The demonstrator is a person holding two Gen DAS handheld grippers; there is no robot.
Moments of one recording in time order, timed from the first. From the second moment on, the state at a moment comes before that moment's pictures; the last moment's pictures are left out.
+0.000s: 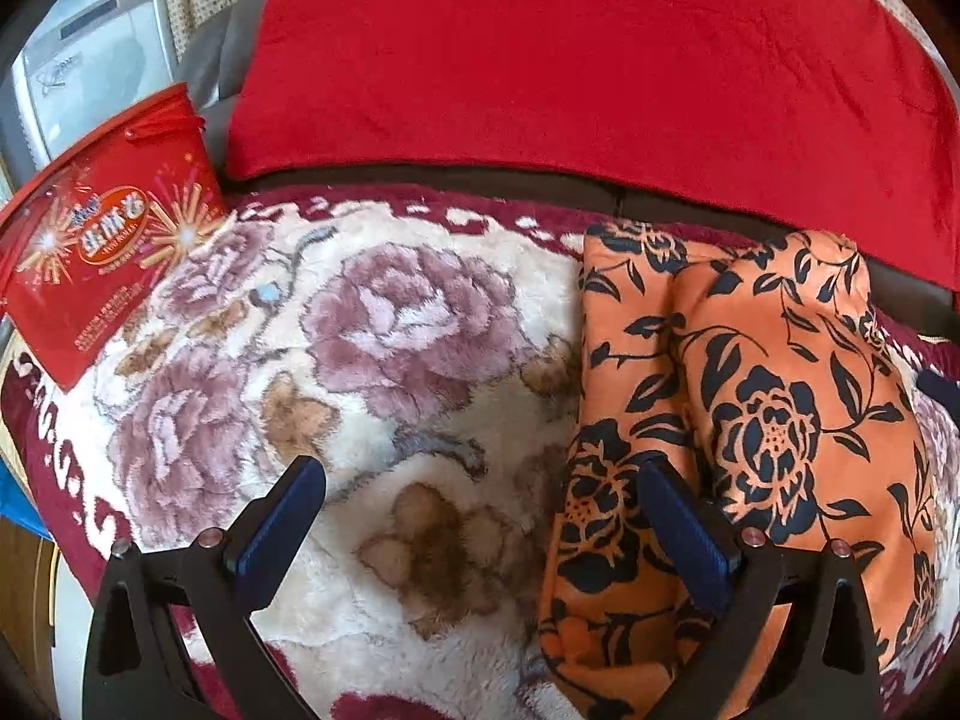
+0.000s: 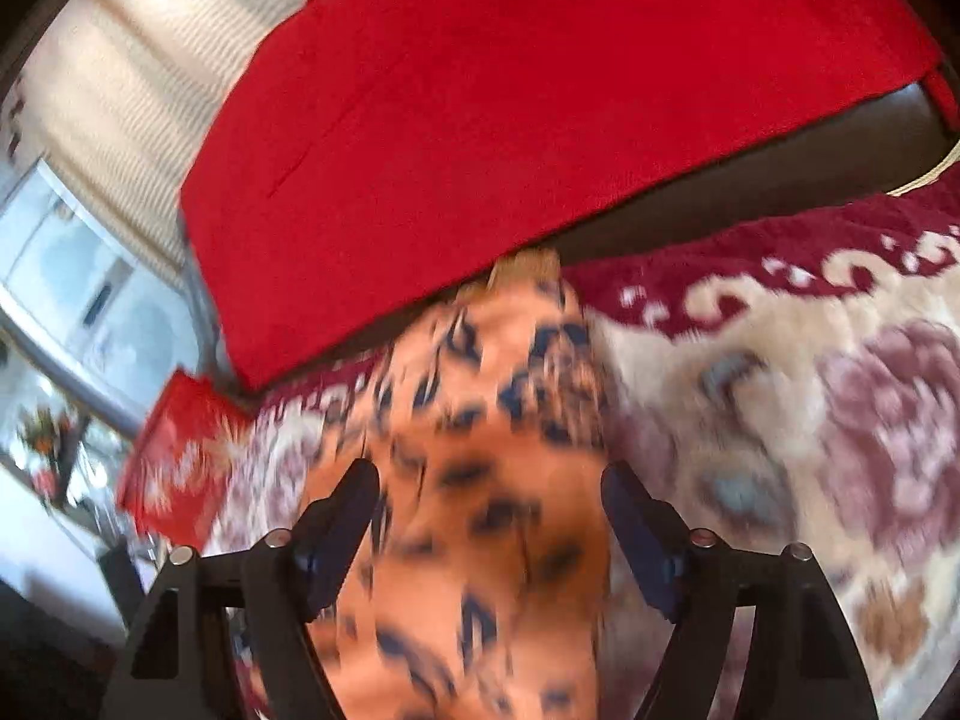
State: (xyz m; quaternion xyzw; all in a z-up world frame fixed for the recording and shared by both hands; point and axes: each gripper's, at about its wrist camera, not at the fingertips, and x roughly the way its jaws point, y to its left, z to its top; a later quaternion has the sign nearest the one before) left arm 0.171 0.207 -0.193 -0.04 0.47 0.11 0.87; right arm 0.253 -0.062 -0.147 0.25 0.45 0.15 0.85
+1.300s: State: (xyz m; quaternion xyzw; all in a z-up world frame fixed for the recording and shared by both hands) left arm 0.145 0.209 -0.179 -0.01 0.45 0.12 0.89; right arm 0.122 -0.048 -0.132 0.11 0.41 0.20 0.88
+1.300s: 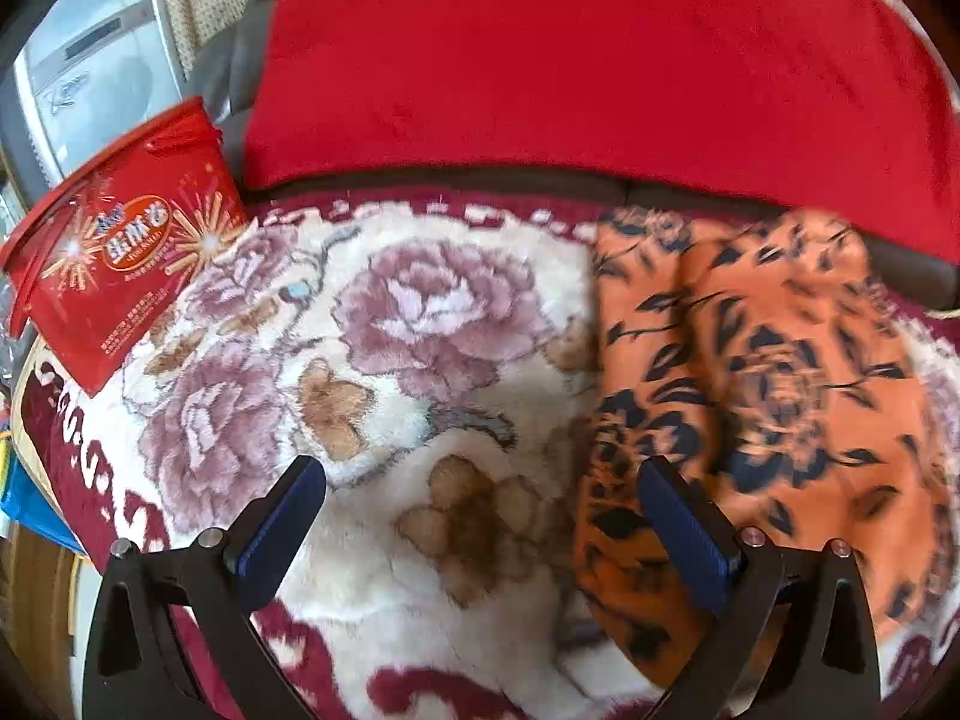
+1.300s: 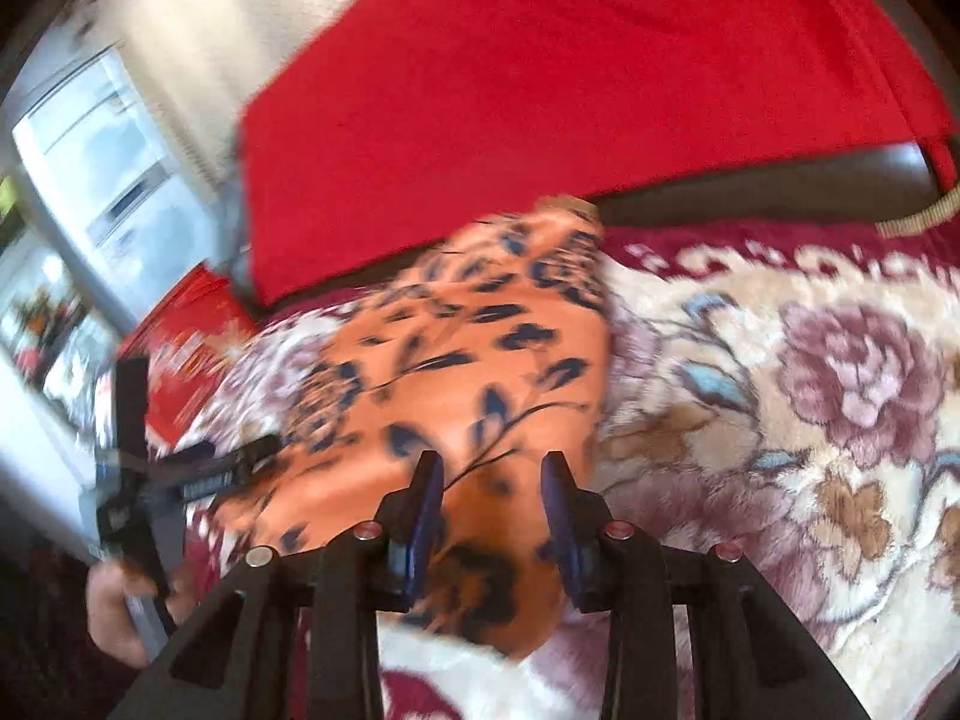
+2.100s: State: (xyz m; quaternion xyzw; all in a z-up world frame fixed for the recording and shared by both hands) left arm 0.120 0.172 -0.183 0.07 0.42 0.17 0.89; right arm 0.099 -0.049 -0.144 0.11 0.42 0.25 0.87
